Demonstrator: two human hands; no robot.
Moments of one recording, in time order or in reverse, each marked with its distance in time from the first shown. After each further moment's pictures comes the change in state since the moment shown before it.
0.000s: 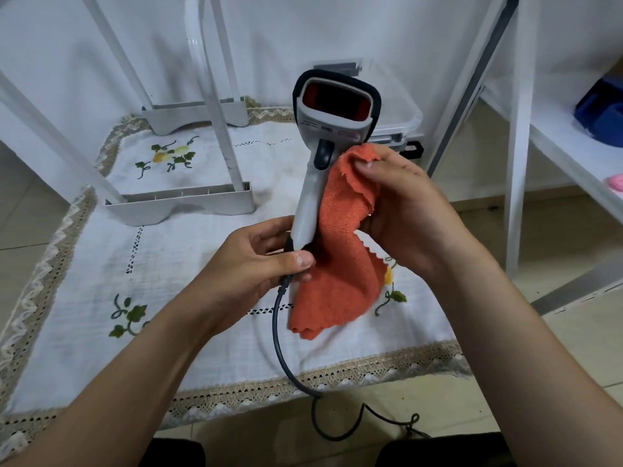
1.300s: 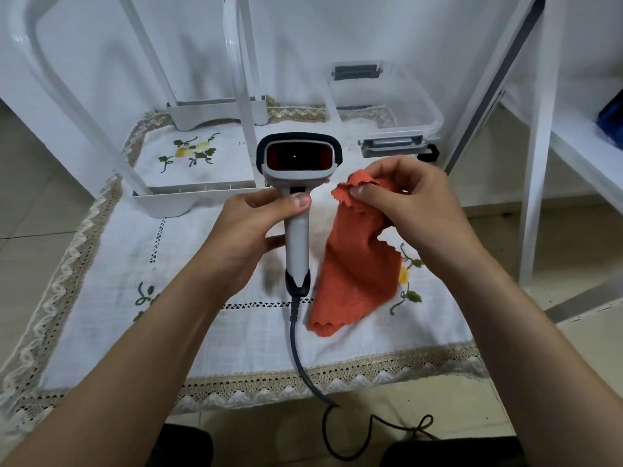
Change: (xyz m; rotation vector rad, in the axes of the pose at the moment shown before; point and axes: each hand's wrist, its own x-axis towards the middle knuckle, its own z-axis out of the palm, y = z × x) left_hand 0.014 0.027 -0.013 0.078 0.184 0.087; right_hand -0.002 0.005 0.009 -0.523 0.234 -0.125
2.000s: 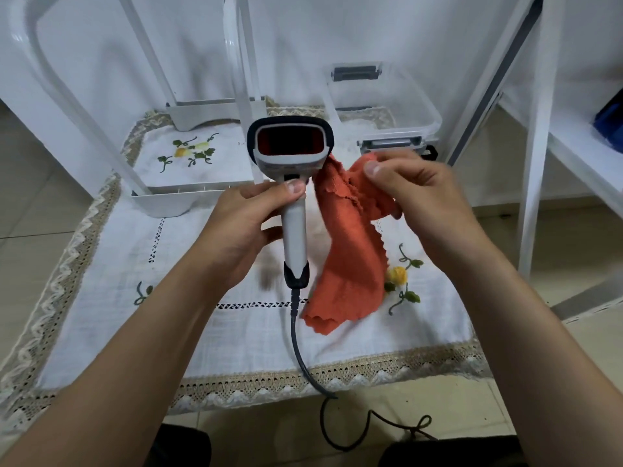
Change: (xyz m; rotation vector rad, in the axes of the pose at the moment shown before) left_hand 0.005 0.004 -0.002 -0.059 0.004 0.028; right_hand 0.006 -0.001 -0.009 -0.013 0.009 -0.031
